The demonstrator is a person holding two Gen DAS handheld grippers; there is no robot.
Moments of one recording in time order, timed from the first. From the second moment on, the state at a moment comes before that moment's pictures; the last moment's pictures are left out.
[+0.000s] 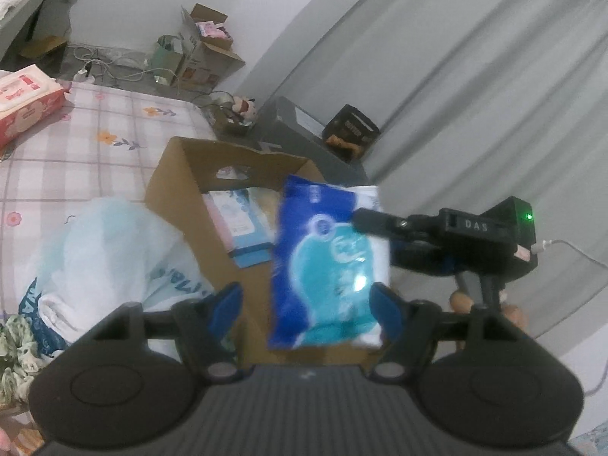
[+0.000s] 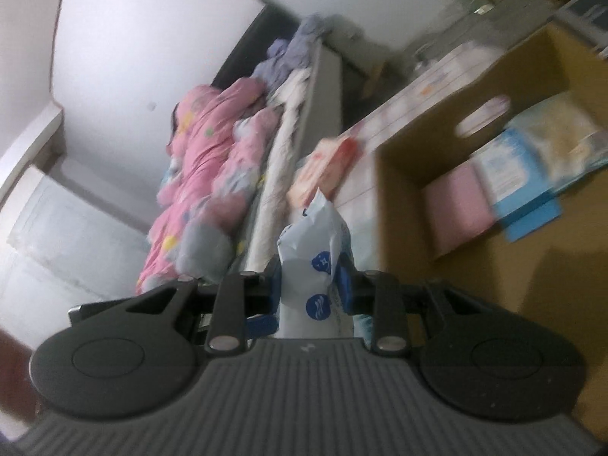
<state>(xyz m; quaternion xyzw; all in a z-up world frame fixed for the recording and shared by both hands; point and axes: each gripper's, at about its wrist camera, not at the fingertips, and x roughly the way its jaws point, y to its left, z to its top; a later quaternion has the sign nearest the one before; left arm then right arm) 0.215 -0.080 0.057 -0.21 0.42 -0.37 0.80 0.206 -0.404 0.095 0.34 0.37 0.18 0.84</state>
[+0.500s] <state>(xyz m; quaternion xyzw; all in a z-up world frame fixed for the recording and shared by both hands) 0.209 -0.027 0.047 -0.19 0.44 -0.28 0.83 0.277 -0.413 -0.013 0.22 0.53 0.15 0.80</state>
